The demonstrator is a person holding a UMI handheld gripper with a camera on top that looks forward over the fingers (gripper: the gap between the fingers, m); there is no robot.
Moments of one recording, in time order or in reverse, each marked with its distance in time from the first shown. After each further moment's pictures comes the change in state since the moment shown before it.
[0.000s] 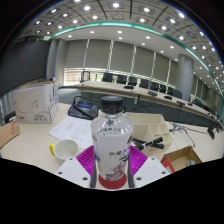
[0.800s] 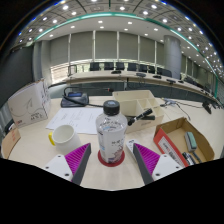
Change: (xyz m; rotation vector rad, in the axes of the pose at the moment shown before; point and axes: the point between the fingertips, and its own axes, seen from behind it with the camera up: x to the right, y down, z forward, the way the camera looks) arm 0.014 0.062 -0.040 -0.142 0.069 0.174
